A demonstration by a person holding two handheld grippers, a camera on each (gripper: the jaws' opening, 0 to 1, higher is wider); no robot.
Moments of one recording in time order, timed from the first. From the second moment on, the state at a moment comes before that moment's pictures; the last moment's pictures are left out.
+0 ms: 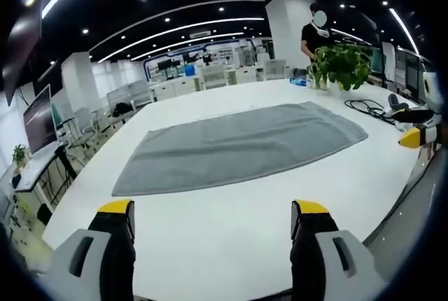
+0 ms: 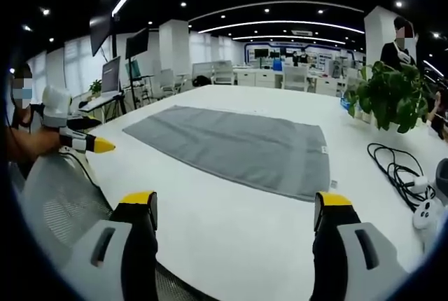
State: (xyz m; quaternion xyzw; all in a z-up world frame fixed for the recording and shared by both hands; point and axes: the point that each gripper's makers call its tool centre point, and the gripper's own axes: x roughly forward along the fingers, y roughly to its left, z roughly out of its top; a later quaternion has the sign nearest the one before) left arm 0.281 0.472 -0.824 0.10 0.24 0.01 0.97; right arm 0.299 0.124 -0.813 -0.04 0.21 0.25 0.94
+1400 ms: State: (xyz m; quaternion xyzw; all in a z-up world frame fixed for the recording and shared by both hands) left arm 0.294 0.454 -0.795 0.09 0.24 -0.03 0.97; right arm 0.322 0.085 -0.795 -0.04 0.21 0.24 0.95
